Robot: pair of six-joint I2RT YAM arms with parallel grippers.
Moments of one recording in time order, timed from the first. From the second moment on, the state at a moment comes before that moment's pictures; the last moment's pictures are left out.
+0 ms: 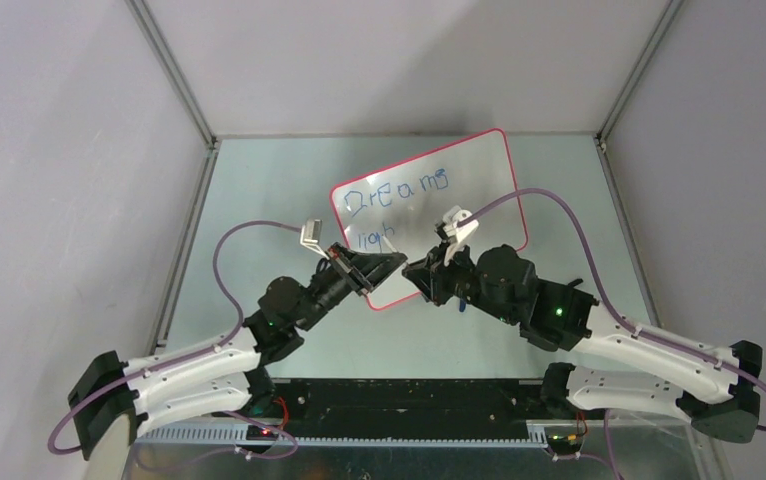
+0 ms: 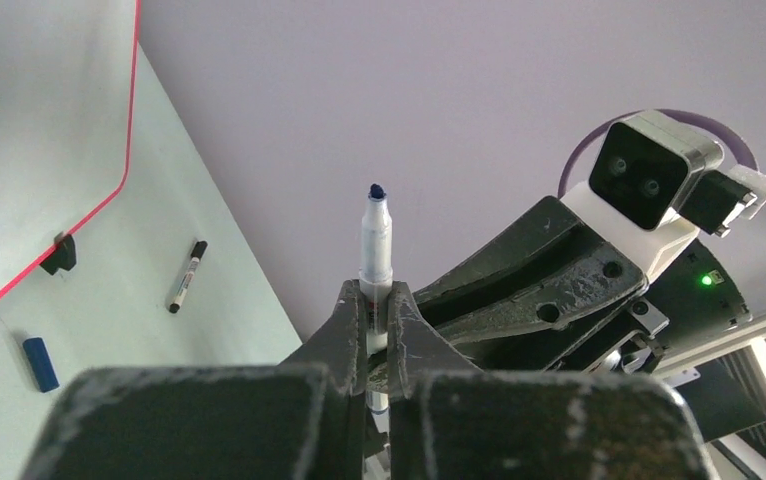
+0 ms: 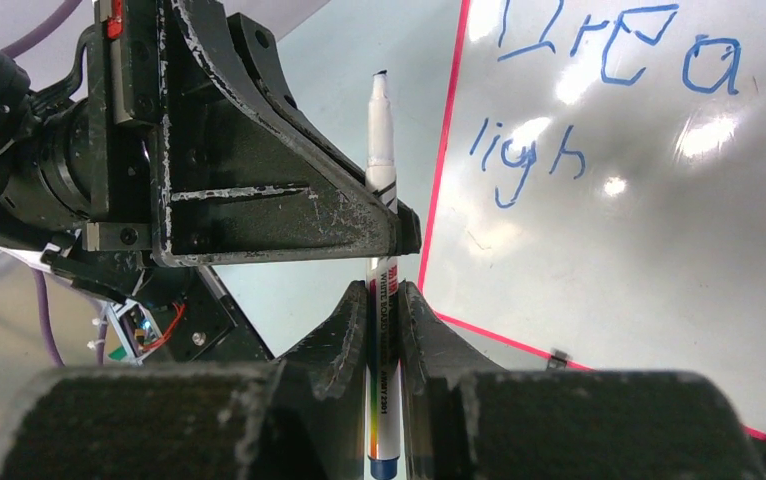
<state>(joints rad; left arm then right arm) -0.96 0.88 0.41 0.72 -0.09 -1.11 1.14 0.94 0.95 -0.22 0.23 0.28</state>
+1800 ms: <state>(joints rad) -0.99 1.11 0.31 1.20 -0.31 -1.67 1.15 0.92 0.79 0.20 0.33 0.41</state>
